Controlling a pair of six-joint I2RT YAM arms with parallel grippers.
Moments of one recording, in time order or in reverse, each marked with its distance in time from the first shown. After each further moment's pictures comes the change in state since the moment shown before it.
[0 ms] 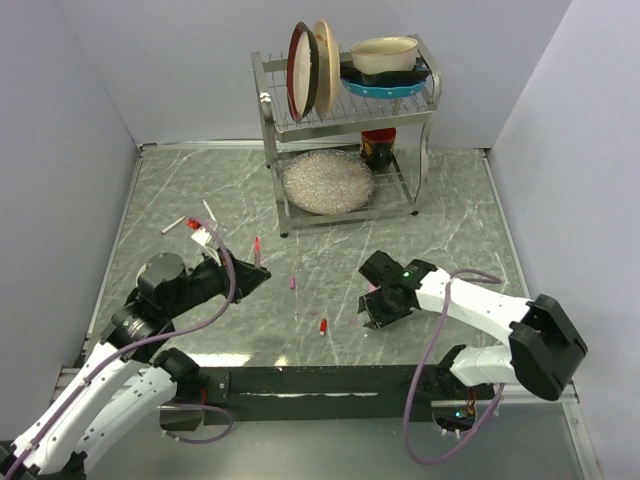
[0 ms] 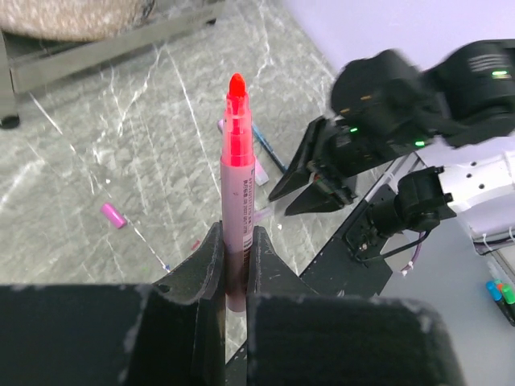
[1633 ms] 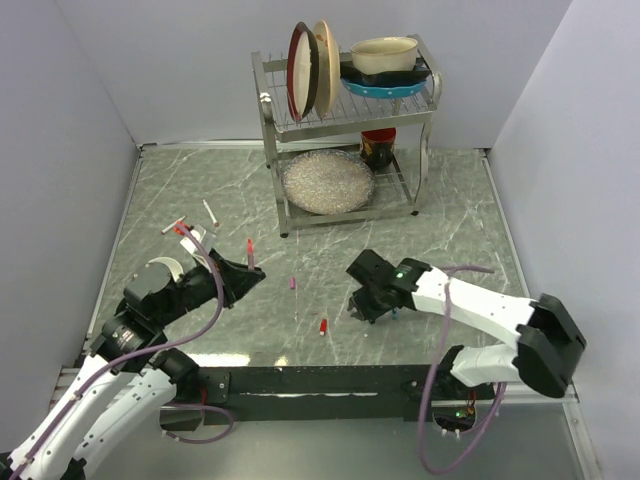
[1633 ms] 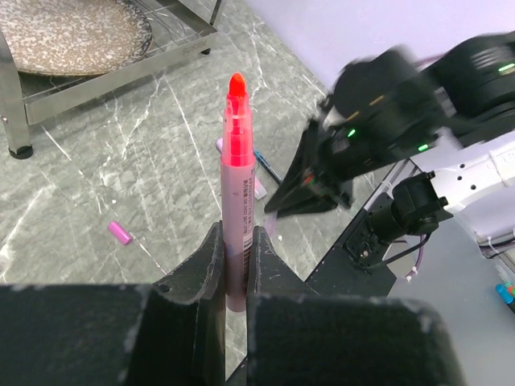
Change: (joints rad) left arm 0.000 -0.092 0.000 -0.007 -0.008 0.034; right arm 0.106 0.025 0.094 0.002 0.064 -0.013
